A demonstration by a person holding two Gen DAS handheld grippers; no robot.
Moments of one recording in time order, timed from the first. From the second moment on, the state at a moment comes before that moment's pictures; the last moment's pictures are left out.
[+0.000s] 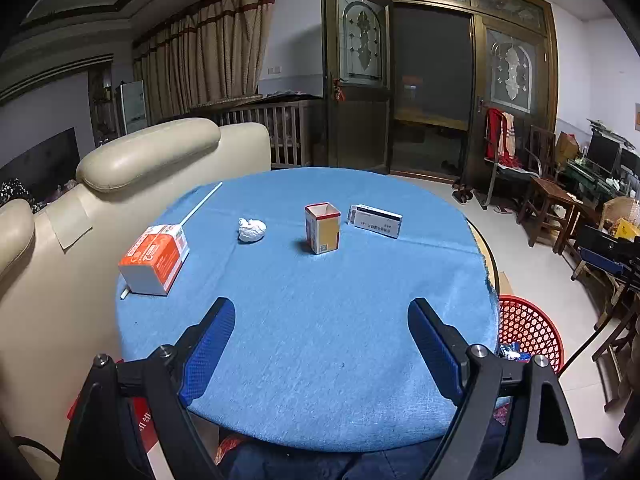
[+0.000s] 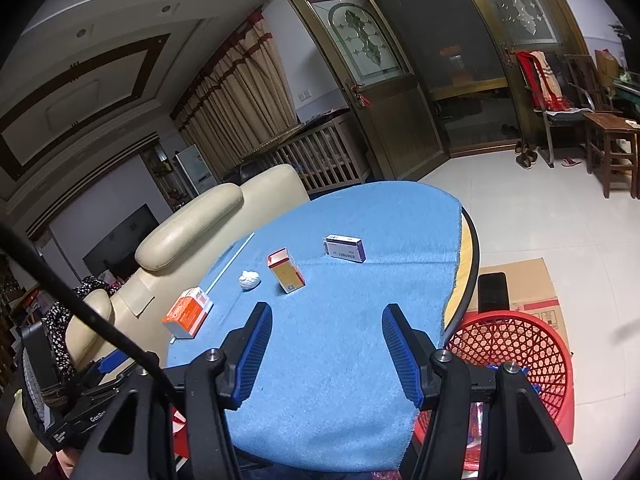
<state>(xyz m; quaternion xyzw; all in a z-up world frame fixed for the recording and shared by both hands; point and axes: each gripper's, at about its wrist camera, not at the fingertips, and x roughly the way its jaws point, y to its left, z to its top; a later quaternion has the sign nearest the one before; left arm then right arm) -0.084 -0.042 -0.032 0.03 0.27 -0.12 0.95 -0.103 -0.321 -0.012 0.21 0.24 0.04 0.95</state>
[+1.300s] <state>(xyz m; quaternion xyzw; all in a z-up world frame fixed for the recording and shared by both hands) 0.151 -0.067 -0.069 0.10 0.34 -0.18 0.92 0.195 -0.346 -0.091 0.17 0.39 0.04 0.90</state>
